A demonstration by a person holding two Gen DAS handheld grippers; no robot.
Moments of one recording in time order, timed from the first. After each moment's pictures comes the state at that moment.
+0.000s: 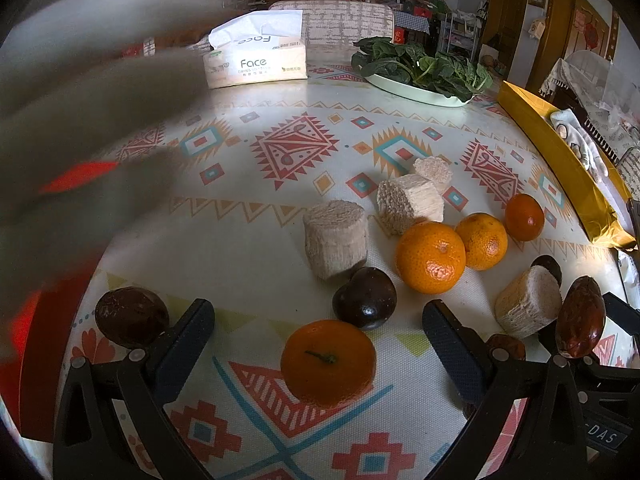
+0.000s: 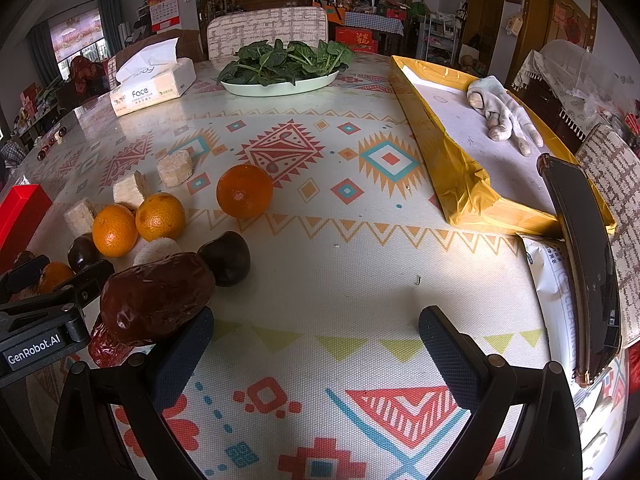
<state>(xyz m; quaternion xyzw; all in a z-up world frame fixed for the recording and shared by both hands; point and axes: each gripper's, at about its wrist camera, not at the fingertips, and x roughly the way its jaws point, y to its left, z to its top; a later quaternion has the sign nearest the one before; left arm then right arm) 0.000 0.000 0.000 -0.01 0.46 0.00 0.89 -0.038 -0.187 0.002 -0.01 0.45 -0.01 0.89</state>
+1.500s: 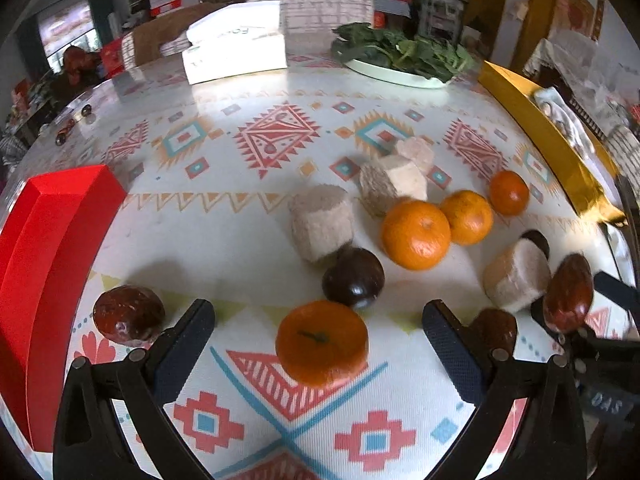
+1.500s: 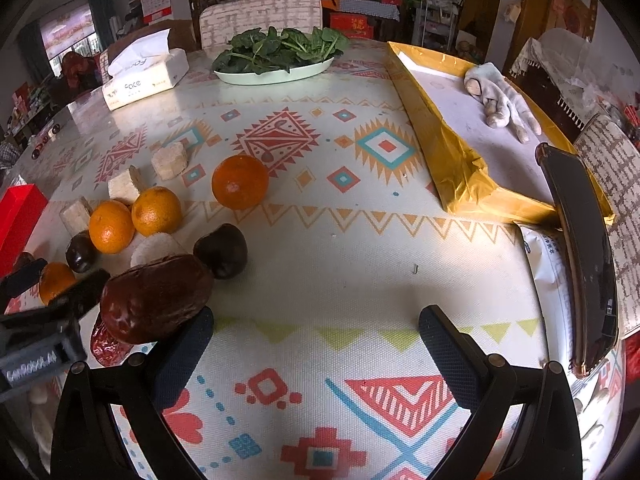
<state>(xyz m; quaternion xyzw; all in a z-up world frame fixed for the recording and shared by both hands) -0.001 0.001 -0.002 0.01 0.48 -0.03 0.88 -0.035 -0.188 0.003 0.00 0.47 -0.02 0.88</state>
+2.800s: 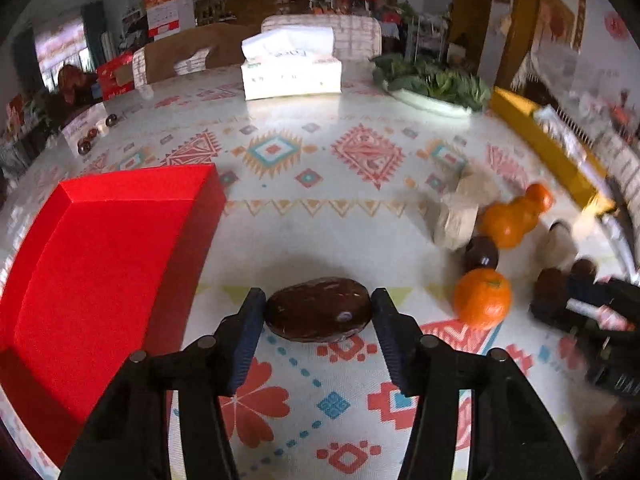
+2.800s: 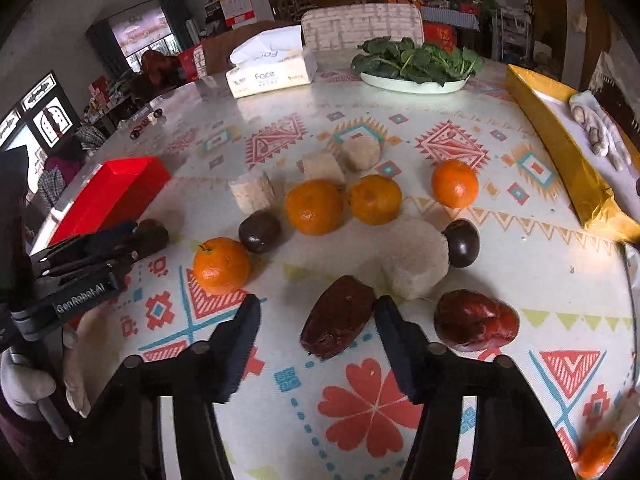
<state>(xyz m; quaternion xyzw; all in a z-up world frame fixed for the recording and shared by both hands) -0.027 0.100 0.011 0.03 0.44 -0.05 0.90 -0.057 -0.096 0.011 0.02 0.45 0.13 0.88</state>
